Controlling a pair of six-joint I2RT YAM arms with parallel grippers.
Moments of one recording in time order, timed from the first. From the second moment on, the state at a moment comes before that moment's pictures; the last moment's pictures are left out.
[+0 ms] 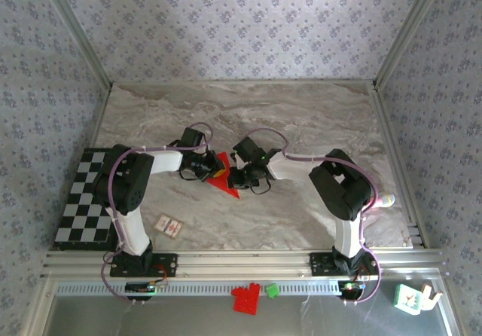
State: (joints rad) left arm -0.42 1.85 0.92 -0.14 0.56 -0.98; right arm 0.79 1.89 1.13 -0.30 -0.36 0.64
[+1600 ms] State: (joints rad) left arm -0.23 1.94 1.15 -0.38 0.50 -0.56; right arm 0.77 1.91 1.10 -0.27 -0.36 0.64
